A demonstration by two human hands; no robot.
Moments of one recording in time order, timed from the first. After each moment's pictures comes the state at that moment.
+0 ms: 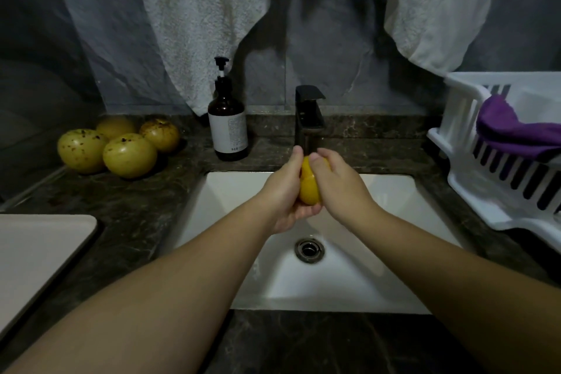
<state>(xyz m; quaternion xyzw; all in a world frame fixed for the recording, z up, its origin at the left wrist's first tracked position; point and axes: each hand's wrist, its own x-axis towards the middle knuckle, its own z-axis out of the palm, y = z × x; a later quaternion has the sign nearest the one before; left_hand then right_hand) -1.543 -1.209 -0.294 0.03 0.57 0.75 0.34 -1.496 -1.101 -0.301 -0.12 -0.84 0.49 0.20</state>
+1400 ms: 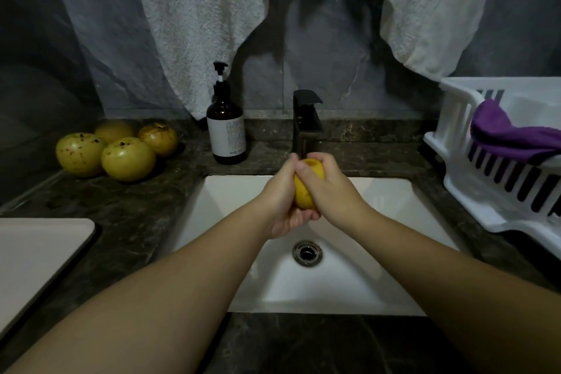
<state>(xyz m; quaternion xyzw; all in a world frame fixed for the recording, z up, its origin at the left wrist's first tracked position) -1.547 -1.212 -0.300 0.04 0.58 0.72 0.39 -1.505 -1.098 -0.313 -0.08 -0.82 0.53 0.19</state>
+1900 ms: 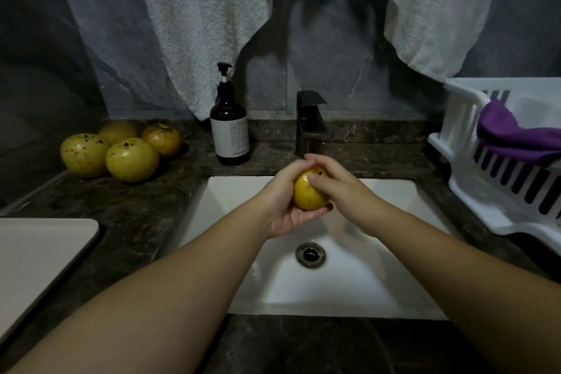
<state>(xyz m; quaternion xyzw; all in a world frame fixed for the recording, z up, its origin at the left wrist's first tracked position) -1.557 -1.214 -0.306 0.05 0.53 0.76 0.38 -1.501 -1.076 -0.312 0.01 -0.79 0.60 0.10</state>
